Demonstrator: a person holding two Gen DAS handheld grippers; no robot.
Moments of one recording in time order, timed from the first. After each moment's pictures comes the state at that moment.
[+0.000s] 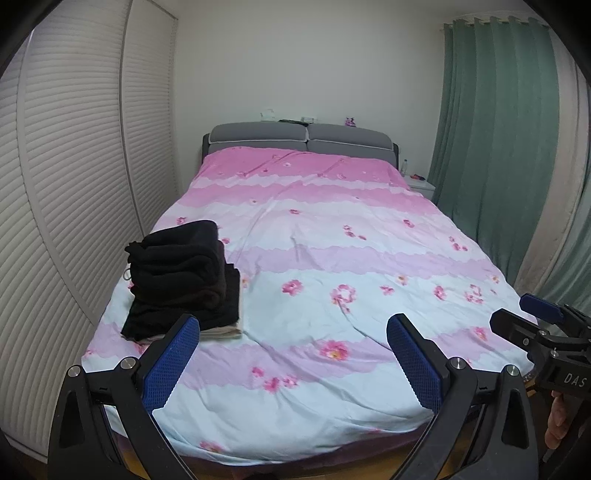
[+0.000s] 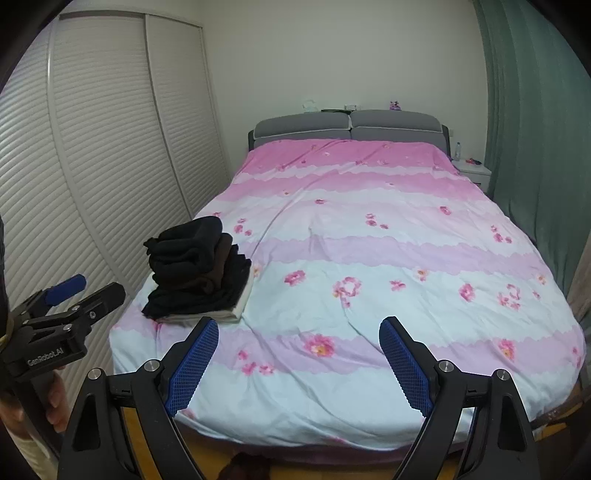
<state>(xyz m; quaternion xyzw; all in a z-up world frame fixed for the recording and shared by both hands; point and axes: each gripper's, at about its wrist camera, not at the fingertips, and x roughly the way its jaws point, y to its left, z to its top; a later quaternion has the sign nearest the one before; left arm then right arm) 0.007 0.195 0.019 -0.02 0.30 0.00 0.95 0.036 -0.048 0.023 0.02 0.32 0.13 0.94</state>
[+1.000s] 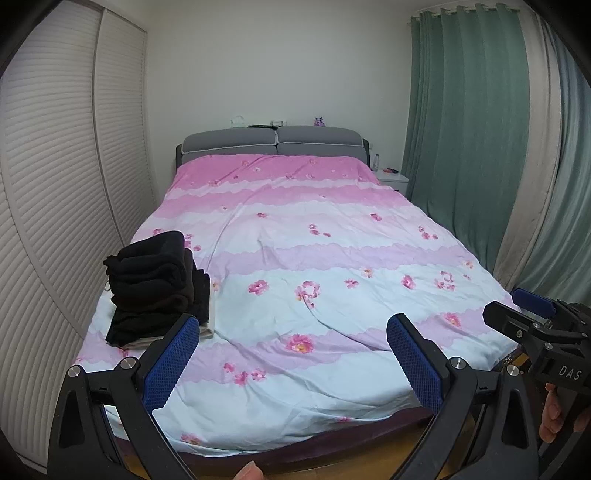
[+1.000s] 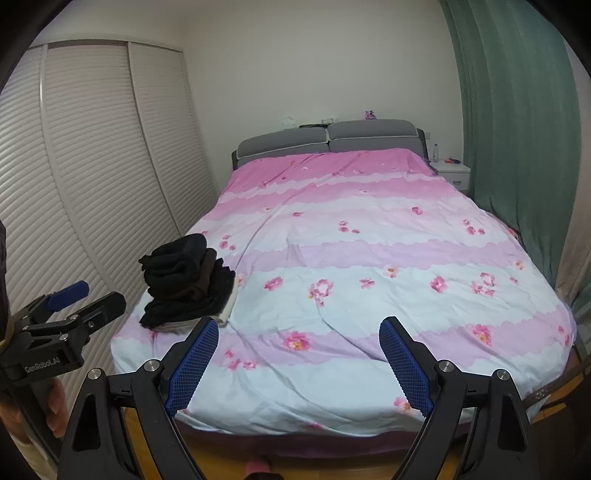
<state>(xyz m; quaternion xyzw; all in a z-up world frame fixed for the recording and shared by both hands) -0.026 0.131 0.041 0.00 0.30 -0.04 0.95 -0.015 -0.116 0.037 0.05 0.30 0.11 0.95</state>
